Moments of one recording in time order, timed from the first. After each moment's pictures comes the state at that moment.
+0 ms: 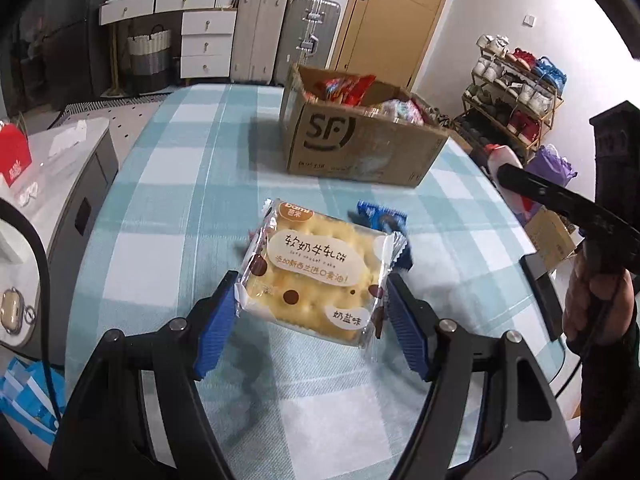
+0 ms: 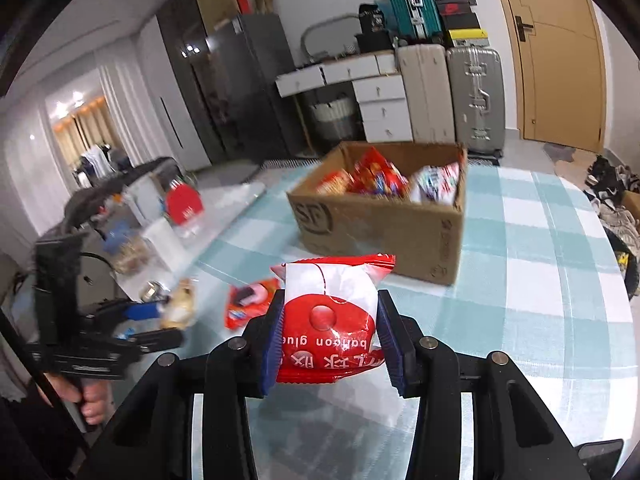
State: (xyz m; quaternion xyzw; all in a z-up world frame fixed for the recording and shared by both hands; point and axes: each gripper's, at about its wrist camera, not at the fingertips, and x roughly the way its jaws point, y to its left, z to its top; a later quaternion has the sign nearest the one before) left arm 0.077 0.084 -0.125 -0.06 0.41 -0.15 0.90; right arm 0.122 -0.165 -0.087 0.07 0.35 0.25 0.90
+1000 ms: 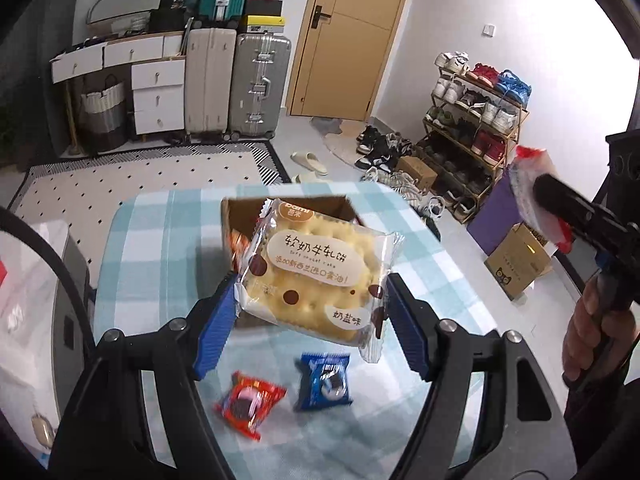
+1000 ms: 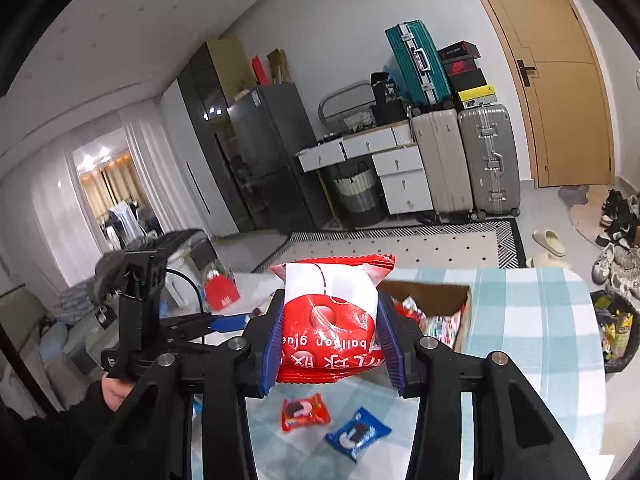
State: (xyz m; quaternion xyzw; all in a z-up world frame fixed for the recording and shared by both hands) left arm 0.200 0.026 0.035 -0.04 0.36 -0.21 0.91; right arm 0.147 -0.204 0.080 0.14 0.25 0.28 0.92
